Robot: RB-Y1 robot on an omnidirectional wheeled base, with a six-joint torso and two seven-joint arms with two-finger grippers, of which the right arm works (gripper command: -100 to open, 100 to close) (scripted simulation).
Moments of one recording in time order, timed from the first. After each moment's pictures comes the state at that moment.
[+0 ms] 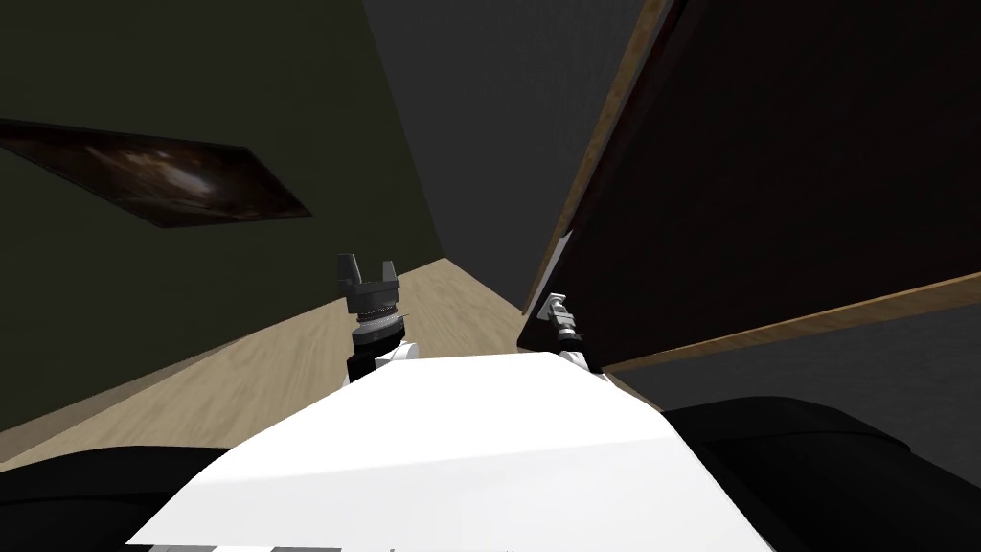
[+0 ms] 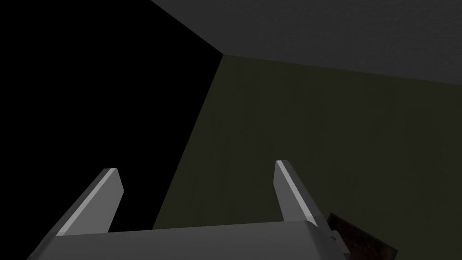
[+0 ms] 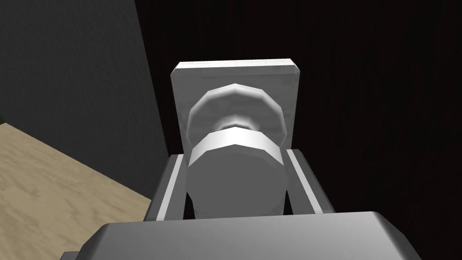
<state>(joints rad) 0.39 -0.47 0.12 -1.53 -0.88 -0.49 -1.19</state>
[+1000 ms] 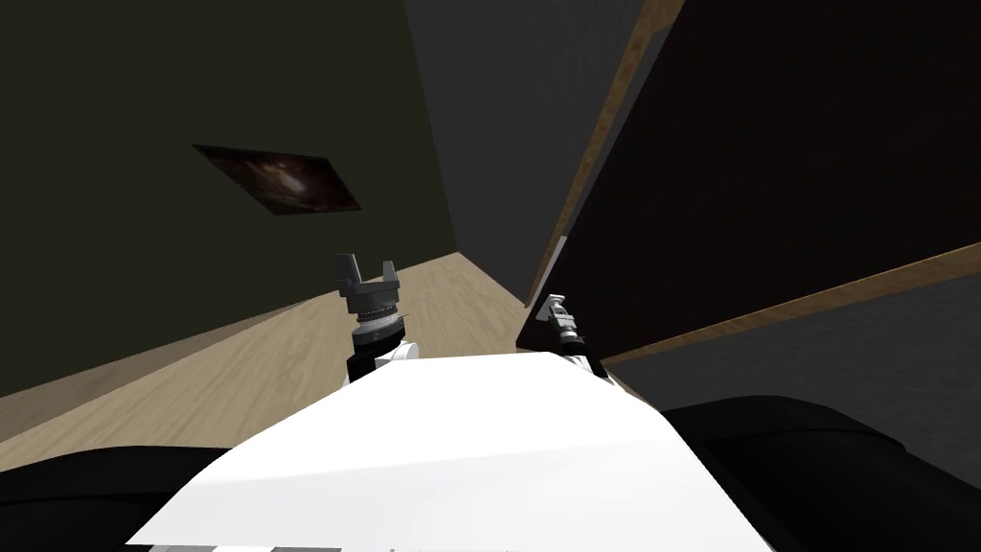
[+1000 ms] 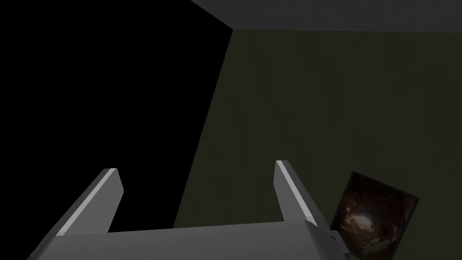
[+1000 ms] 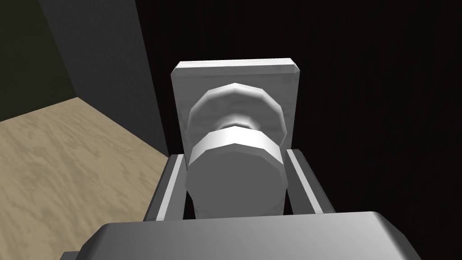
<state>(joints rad) 0.42 -0.56 0.19 -1.54 -0.87 -0.54 -1.27</state>
